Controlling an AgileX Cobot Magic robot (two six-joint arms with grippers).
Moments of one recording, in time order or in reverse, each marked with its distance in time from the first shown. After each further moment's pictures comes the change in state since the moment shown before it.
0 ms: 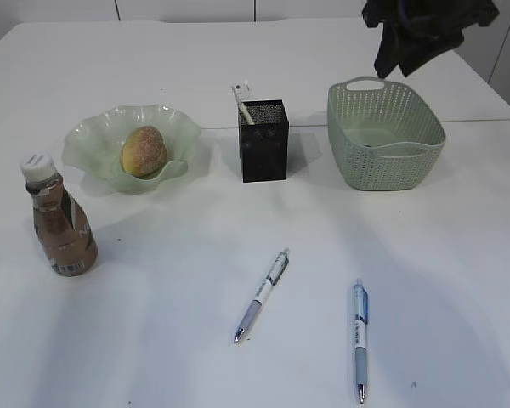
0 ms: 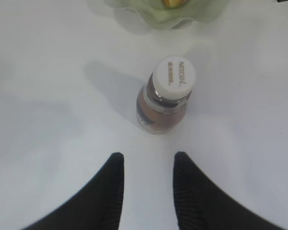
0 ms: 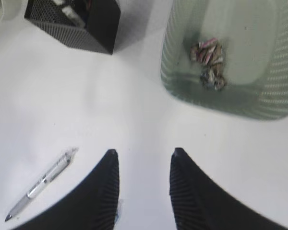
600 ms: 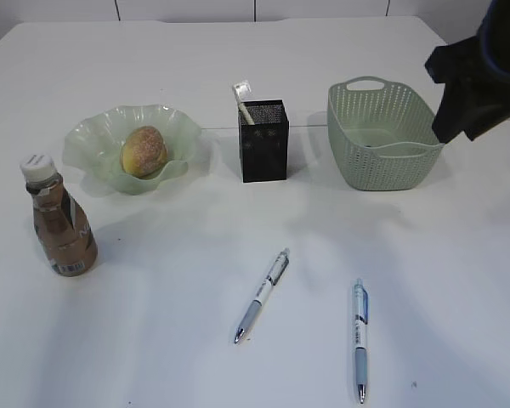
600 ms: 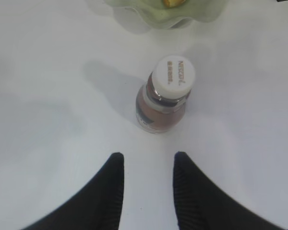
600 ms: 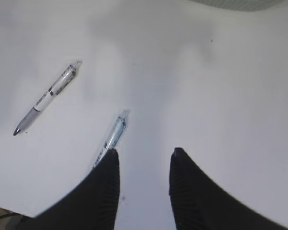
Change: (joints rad) left arm 0.000 0.000 0.000 -0.004 0.004 0.000; right arm 0.002 -0.371 0.499 0.004 0.000 0.000
